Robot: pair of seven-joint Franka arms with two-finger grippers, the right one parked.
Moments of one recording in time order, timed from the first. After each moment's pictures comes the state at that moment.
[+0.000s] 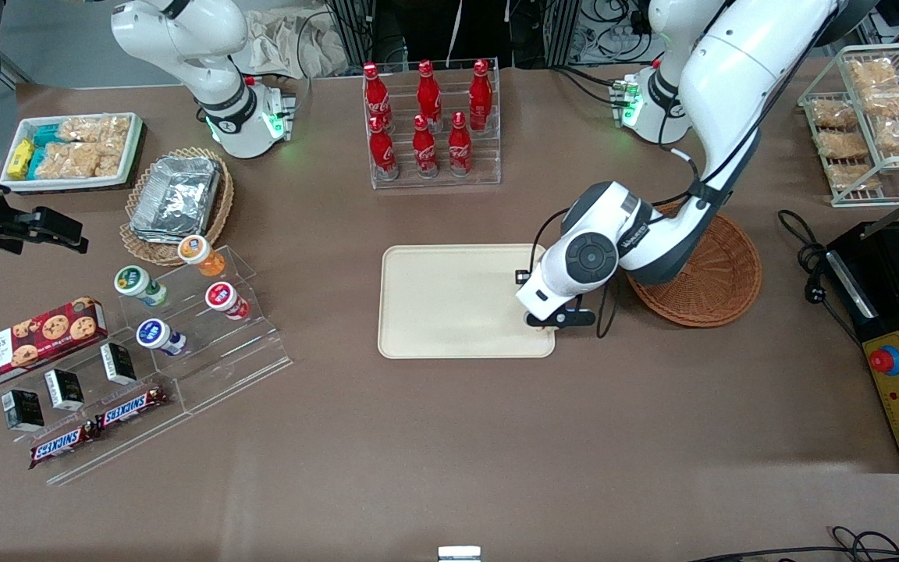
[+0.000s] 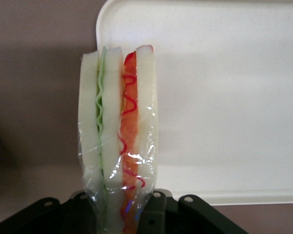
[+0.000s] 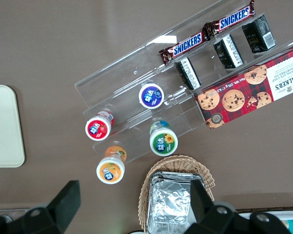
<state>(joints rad) -0.03 0.56 -0.60 -1.85 0.12 2.10 -0.66</state>
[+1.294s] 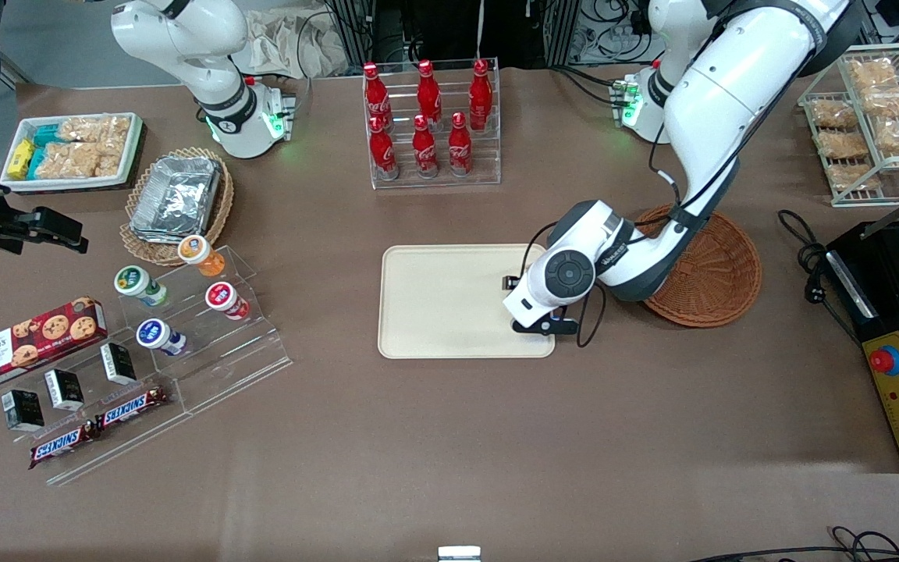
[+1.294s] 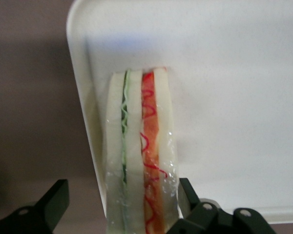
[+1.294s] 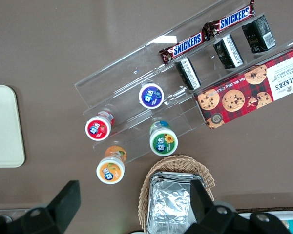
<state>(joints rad) -0.06 0.66 -0.59 -1.78 0.20 2.10 -0.66</state>
